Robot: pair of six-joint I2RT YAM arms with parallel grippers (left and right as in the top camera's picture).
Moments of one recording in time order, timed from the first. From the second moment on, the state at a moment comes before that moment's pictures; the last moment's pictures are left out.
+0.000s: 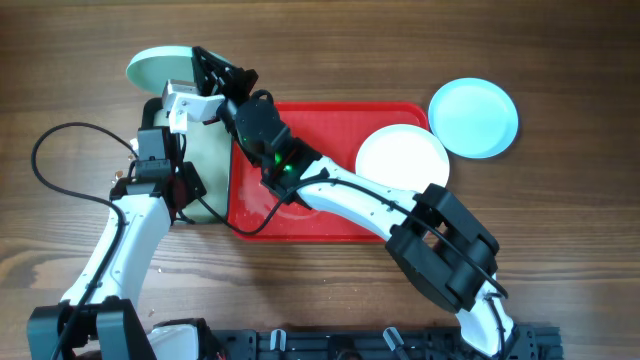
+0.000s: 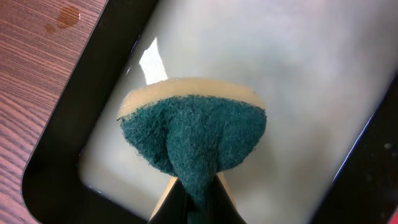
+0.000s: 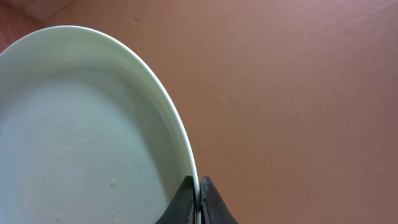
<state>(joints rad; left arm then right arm) 0.07 1.41 0.76 -0.54 -0.21 -0.36 0.91 2.12 1.53 0.73 0.31 -1.07</state>
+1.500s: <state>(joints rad) 0.07 1.41 0.76 -0.53 -0.21 -0.36 0.89 2.12 1.53 0.31 0.22 -0.23</state>
